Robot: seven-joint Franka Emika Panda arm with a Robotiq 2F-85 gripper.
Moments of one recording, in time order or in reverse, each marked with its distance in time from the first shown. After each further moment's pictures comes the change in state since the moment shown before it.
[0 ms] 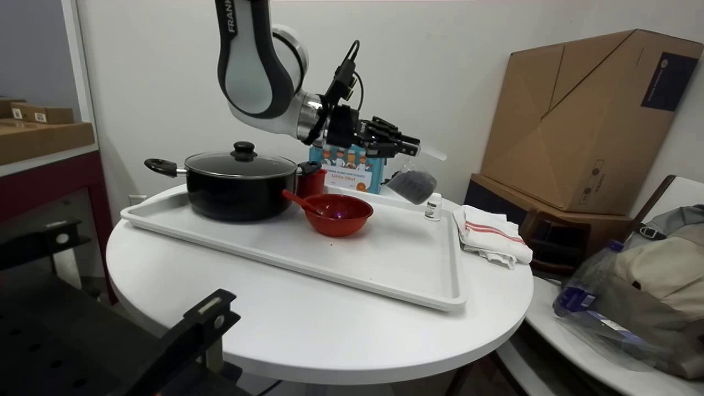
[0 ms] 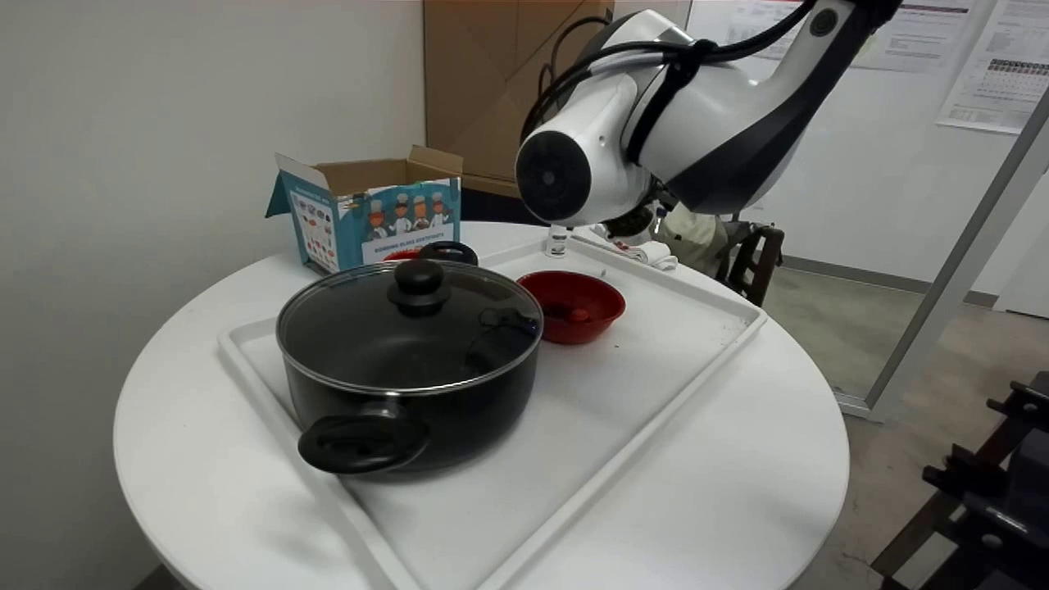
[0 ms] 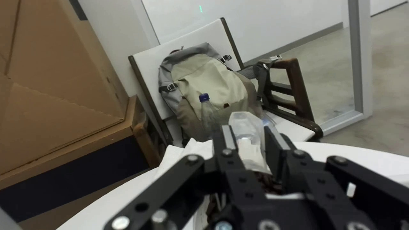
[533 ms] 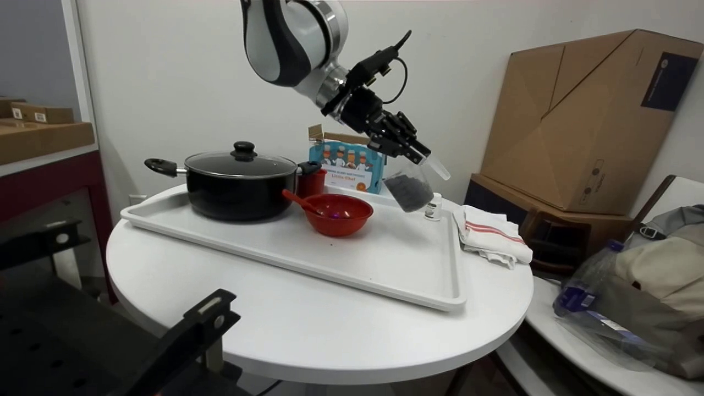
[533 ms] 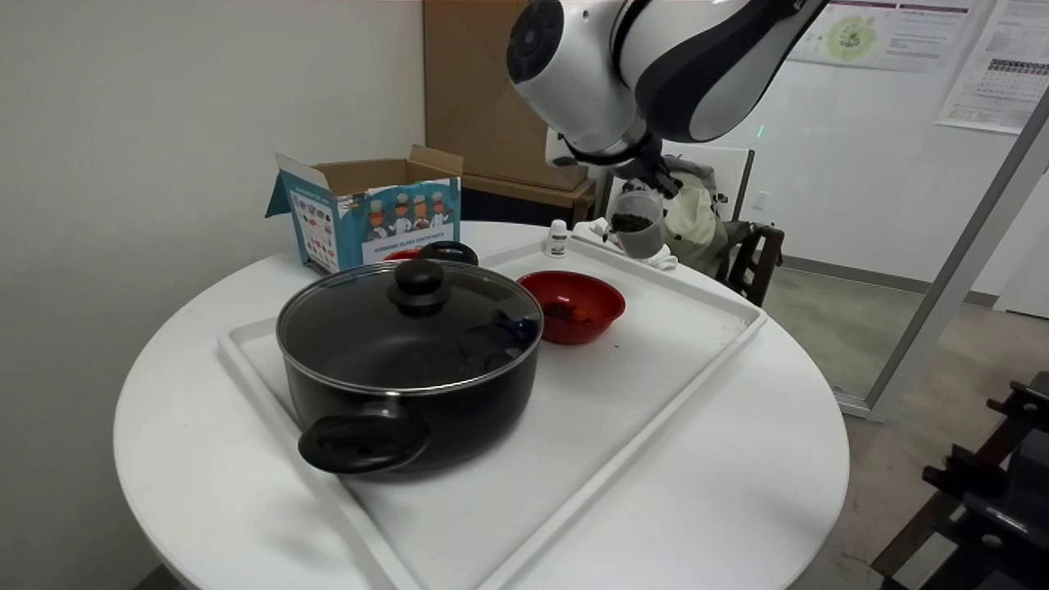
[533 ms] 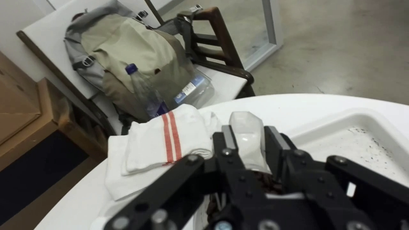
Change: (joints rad) arm -0.090 -0.064 0.008 0.095 0.383 0.194 -0.147
